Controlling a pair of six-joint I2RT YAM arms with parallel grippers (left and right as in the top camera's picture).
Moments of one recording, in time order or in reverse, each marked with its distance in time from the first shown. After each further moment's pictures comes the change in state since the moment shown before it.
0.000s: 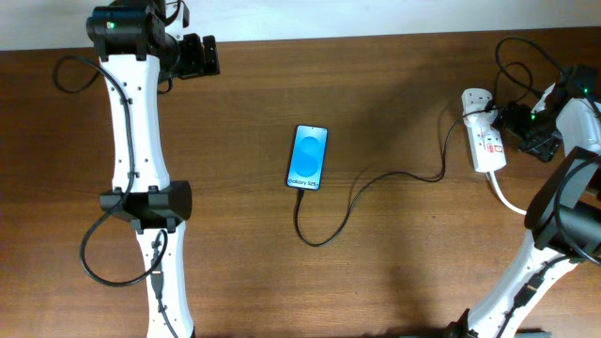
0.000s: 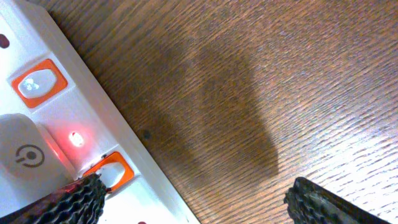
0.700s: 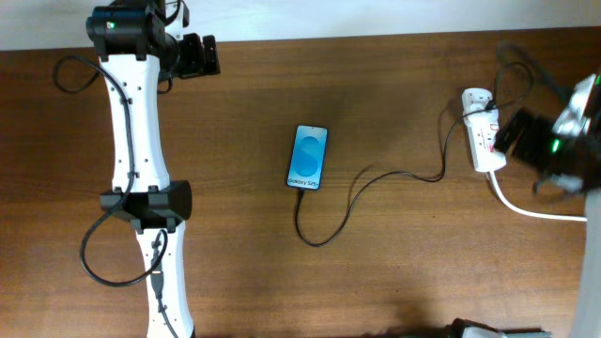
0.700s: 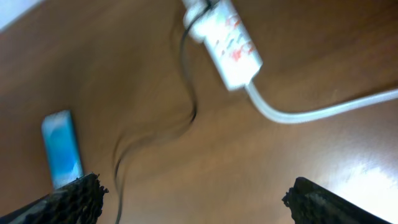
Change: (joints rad) left arm 0.000 0.000 0.000 0.002 0.000 0.000; right arm 0.166 -0.910 -0.156 -0.492 0.041 0.054
